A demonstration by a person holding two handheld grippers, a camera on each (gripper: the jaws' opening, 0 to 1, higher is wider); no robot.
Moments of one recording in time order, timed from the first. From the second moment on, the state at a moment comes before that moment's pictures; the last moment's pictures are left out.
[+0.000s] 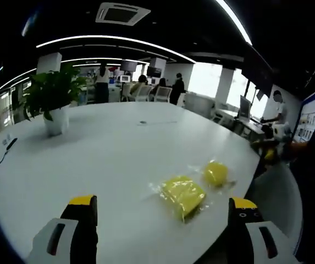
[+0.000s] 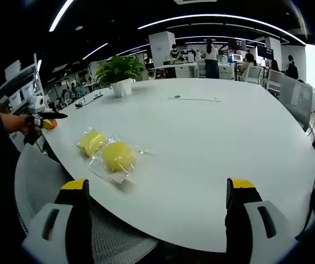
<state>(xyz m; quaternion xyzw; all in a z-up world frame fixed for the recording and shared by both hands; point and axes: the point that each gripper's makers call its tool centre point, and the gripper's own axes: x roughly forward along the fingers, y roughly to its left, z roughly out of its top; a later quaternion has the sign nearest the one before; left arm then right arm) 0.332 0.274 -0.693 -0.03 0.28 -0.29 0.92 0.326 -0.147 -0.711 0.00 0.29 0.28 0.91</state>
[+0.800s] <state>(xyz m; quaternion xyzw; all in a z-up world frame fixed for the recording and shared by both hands) 0.346 0.278 -0.682 -0.06 0.26 -0.27 0.92 0.323 -0.142 -0.716 0.01 0.28 0.27 0.92</state>
